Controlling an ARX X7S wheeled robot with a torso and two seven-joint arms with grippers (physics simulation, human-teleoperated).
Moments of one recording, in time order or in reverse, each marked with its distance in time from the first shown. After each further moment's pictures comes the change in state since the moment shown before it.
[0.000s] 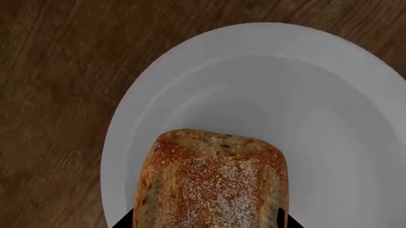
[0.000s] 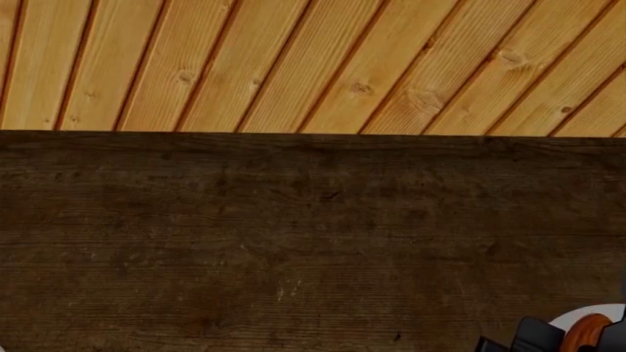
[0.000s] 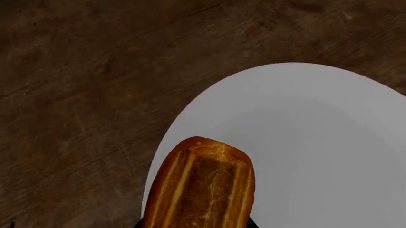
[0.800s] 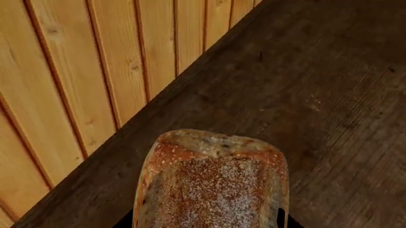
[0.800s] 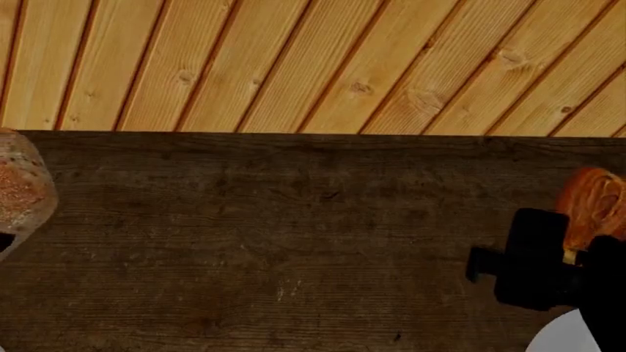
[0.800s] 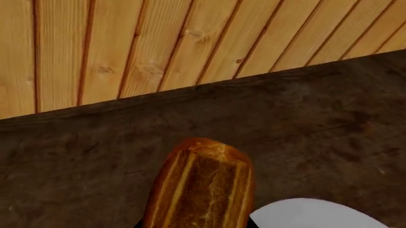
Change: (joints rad) left arm 0.052 0.200 -0.548 -0.073 -0.779 0.047 -0.798; right arm 0.240 0.054 0.162 -0.036 -0.106 0.250 -0.136
